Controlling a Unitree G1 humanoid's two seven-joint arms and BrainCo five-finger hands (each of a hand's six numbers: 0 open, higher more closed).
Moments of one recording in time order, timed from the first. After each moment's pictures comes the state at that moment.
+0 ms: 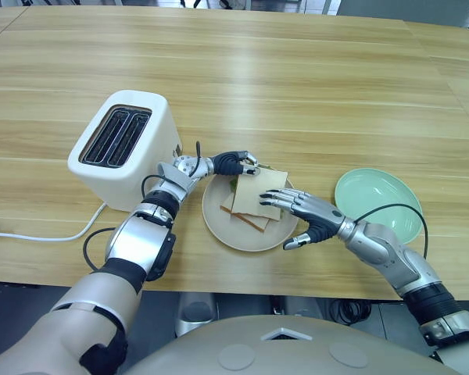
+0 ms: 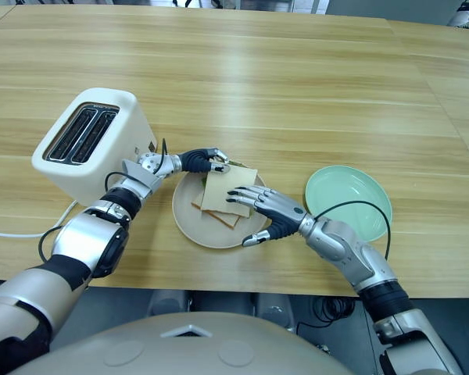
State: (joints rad) left arm -0.82 0.19 -0.25 1.27 0.29 -0.62 -0.62; right arm -0.01 -0.59 0.31 0.13 -0.59 -0.70 0.19
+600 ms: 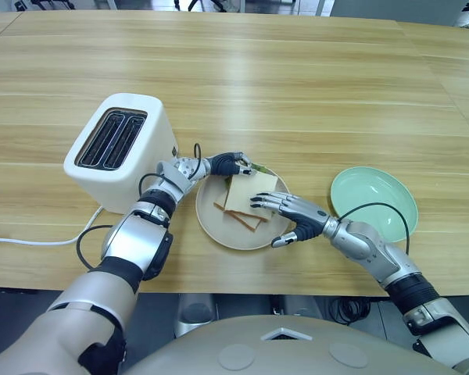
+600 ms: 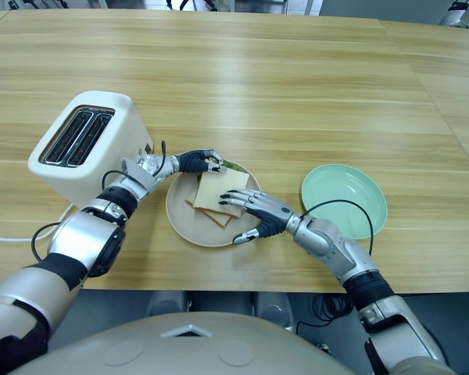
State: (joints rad) left arm -0.84 0.23 -0.35 1.28 0.45 -0.61 -0.38; right arm -0.09 -0.53 0.40 0.26 -0.61 -0.72 0.18
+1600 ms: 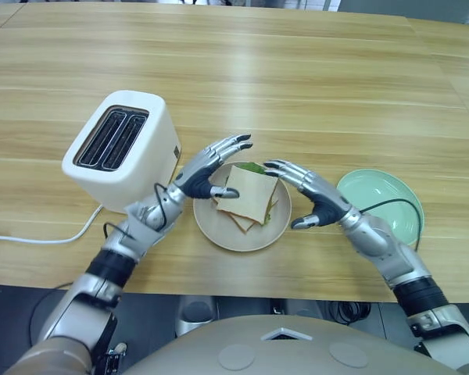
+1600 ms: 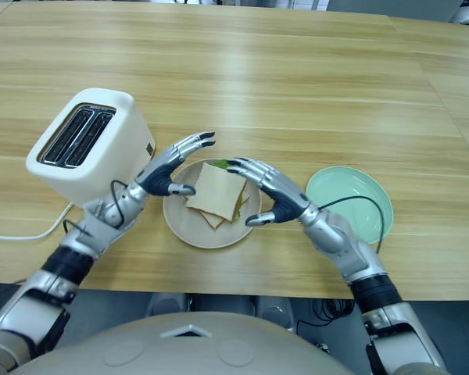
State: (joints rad) left arm -0.14 0.51 -0.34 0.17 0.26 -0.71 0.01; right arm -0.01 -0.55 0.22 0.13 -0.43 -0.79 0.06
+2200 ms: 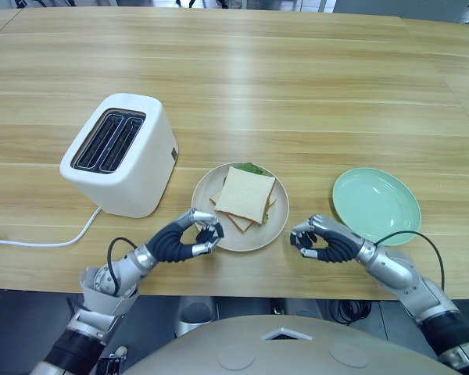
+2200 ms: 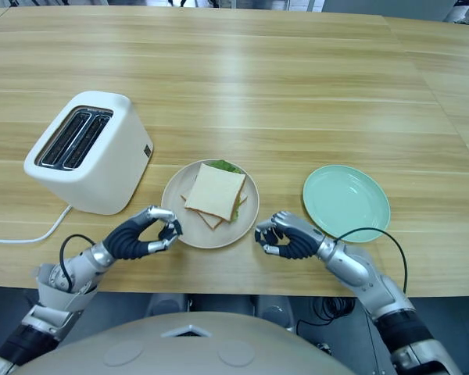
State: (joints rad) left arm 0.33 0.65 -0.30 -0.08 -0.24 -0.72 -0.48; right arm 0.21 -0.68 0.27 0.12 -0.23 -0.82 0.34
